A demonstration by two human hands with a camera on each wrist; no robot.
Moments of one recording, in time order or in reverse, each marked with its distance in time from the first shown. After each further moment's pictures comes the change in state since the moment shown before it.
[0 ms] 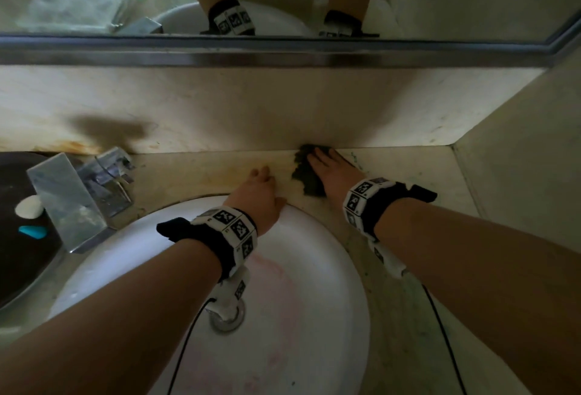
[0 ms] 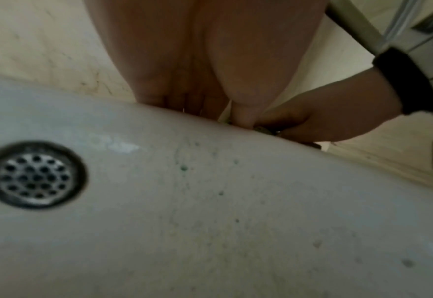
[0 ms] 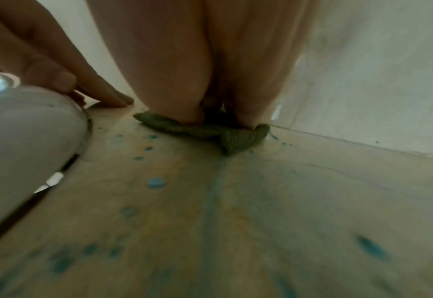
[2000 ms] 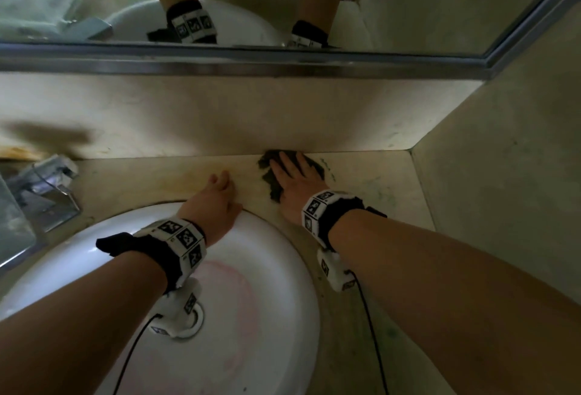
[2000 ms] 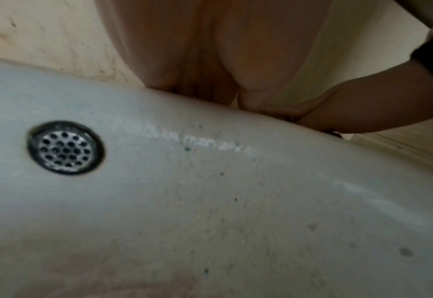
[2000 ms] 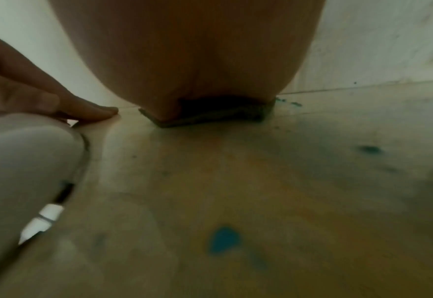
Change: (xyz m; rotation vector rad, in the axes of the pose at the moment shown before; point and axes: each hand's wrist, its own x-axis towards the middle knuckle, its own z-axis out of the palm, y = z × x) left_hand 0.002 0.003 0.004 -0.064 -0.011 -0.032; right_hand -0.003 0.017 0.019 0.070 0.045 -0.003
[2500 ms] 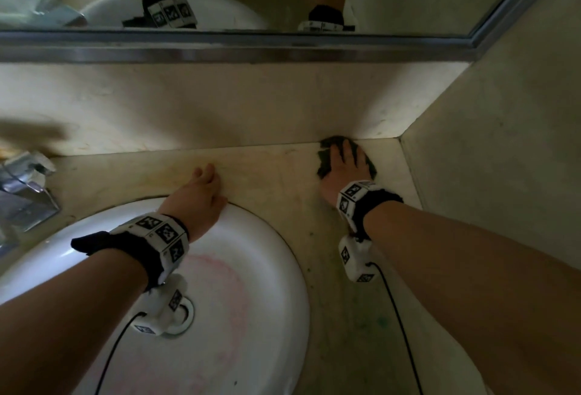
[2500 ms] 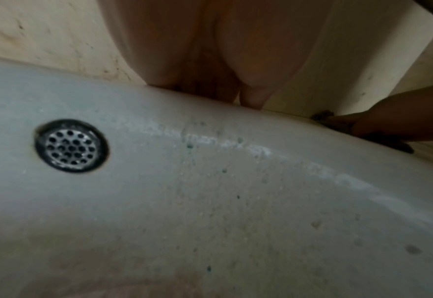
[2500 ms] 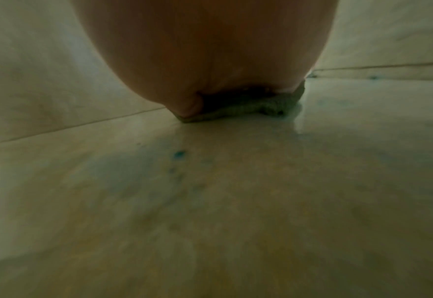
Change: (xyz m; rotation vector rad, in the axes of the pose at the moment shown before) left_hand 0.001 -0.002 0.004 -0.020 0.027 -0.005; right_hand -0.021 0.079 0.006 0.167 0.066 0.475
